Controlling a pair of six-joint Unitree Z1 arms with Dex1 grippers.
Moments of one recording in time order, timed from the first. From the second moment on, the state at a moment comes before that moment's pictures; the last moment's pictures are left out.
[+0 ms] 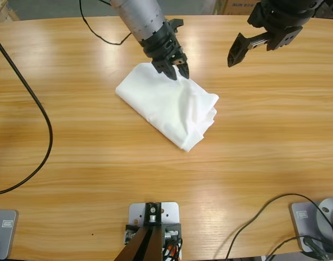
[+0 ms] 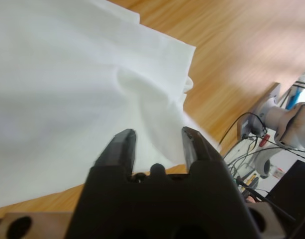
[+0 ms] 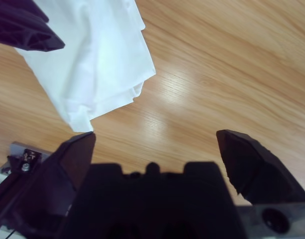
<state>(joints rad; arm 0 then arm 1) -0.70 2.47 -2.46 1.29 -0.50 -0.42 0.60 1.92 -1.85 1.37 -0.02 0.30</state>
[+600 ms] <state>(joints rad) -0.61 2.48 -2.55 1.50 -0.46 -0.27 0.62 1.81 -1.67 1.27 0.03 0.29</state>
